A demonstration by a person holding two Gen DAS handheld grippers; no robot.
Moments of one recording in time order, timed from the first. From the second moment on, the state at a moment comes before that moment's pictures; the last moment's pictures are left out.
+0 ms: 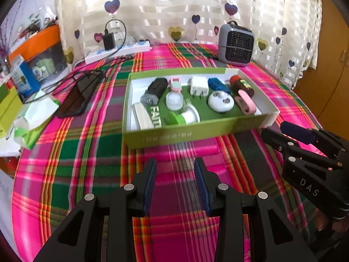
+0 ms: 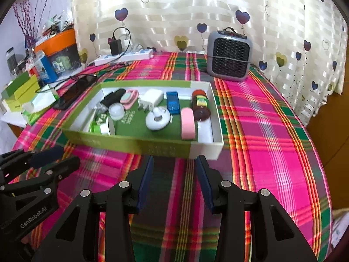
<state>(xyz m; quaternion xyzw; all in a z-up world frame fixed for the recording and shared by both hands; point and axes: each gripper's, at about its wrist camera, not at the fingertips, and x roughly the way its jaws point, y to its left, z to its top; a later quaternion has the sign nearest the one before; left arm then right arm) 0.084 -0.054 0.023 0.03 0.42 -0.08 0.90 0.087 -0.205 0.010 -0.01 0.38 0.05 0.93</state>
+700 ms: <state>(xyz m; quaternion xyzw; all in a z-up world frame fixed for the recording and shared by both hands) 0.077 -0.051 0.004 0.02 0.44 -0.06 0.90 0.070 -0.219 -0.016 -0.02 0.42 0.02 0.91</state>
